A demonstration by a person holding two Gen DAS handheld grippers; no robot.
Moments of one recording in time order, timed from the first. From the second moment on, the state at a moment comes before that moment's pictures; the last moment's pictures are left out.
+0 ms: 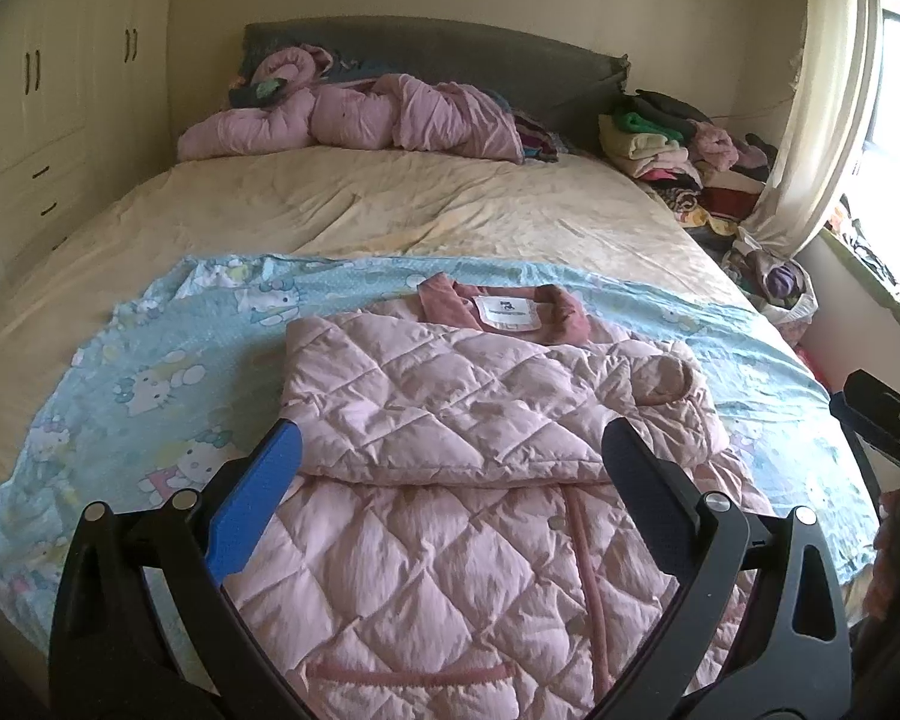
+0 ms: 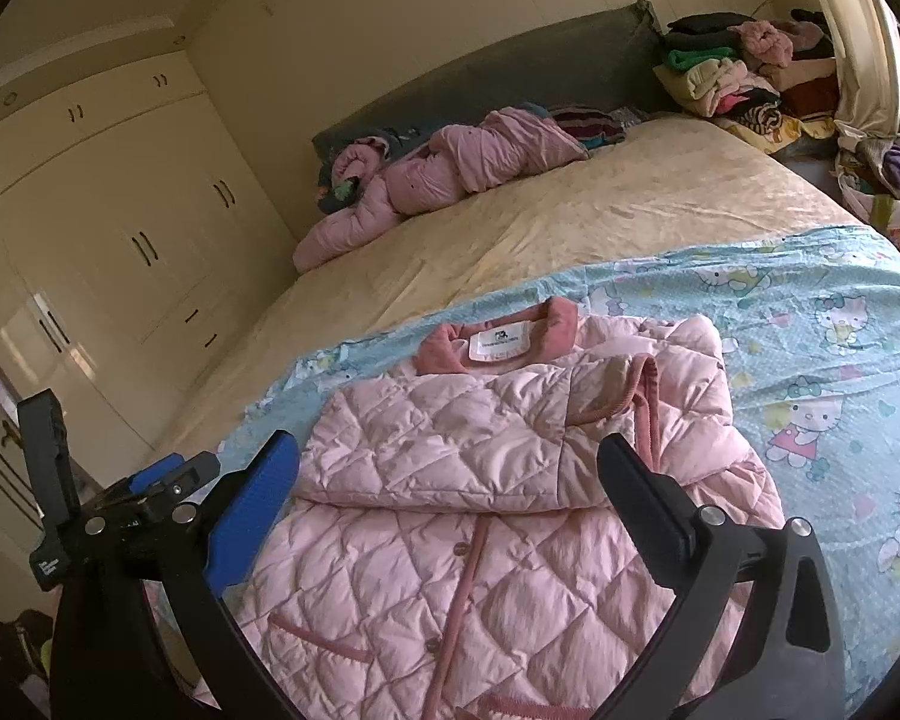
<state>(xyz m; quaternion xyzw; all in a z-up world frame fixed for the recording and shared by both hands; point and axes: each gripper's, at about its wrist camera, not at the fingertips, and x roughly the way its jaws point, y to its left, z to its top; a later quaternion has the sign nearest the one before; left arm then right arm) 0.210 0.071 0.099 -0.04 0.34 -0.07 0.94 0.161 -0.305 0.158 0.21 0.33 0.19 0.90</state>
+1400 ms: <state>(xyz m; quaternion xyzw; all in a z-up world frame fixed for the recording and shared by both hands) 0.096 0.051 0.053 0.02 0.35 -0.05 0.94 0.041 -0.358 0.125 0.19 0.35 0.17 0.90</state>
